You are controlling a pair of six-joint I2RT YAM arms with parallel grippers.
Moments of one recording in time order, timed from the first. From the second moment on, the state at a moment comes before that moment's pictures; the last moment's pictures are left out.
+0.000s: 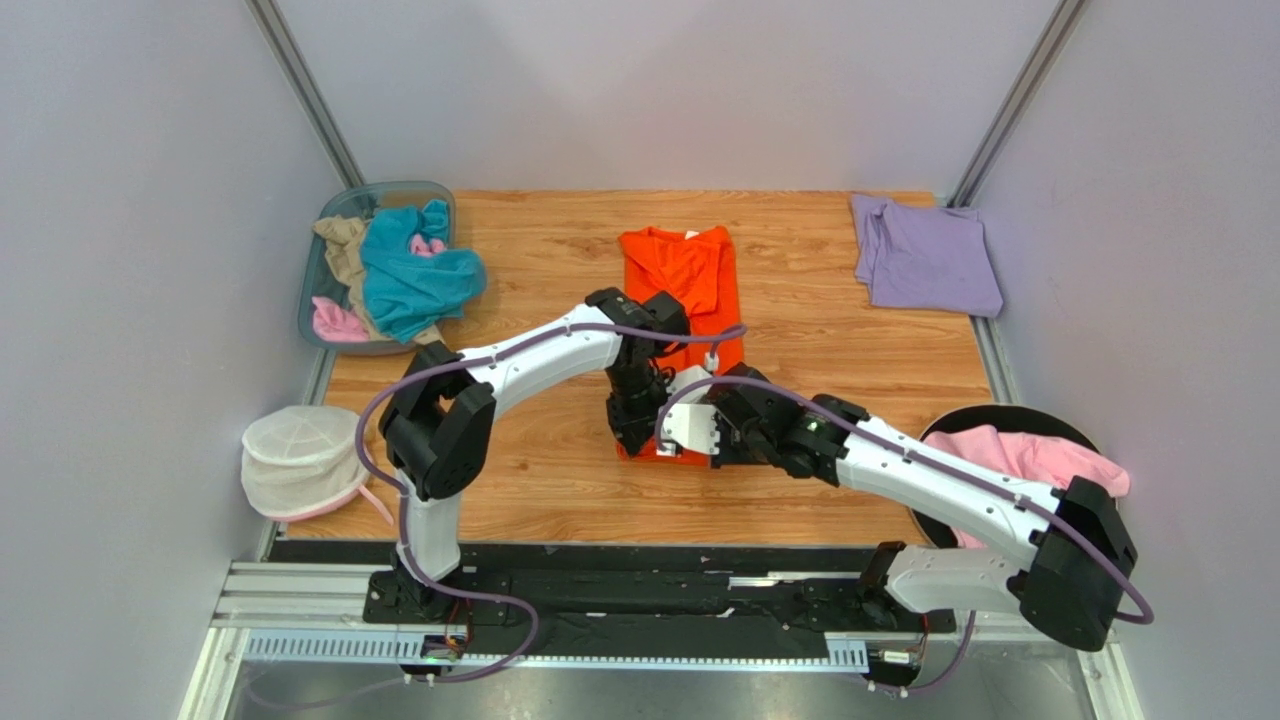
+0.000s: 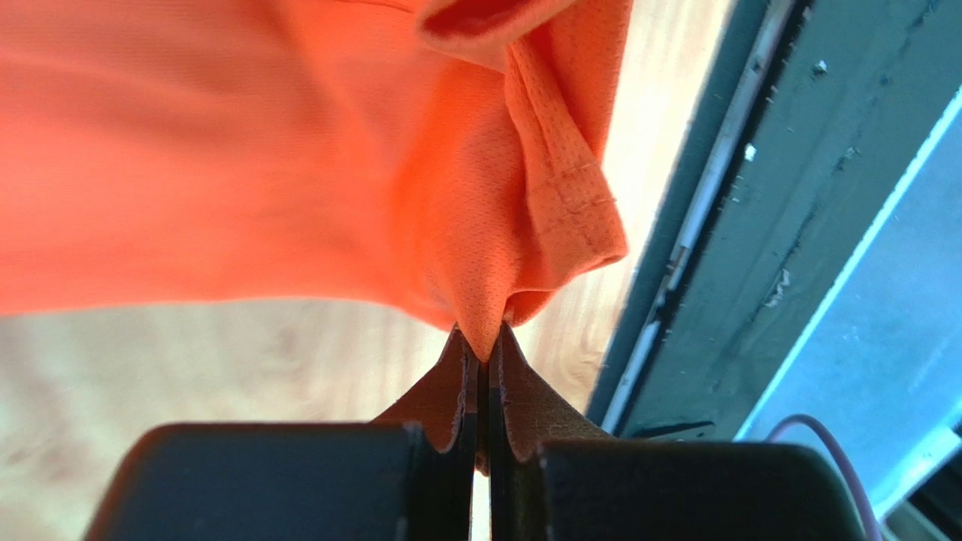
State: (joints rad) left arm -0.82 1.91 1.52 -1.15 0.41 0.58; right arm 0.93 1.18 0.85 -0.67 0.16 -0.72
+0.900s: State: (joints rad) left arm -0.61 2.25 1.98 -1.25 0.31 0.69; right arm 0.66 1.61 1.19 -0.56 0.13 -0.90
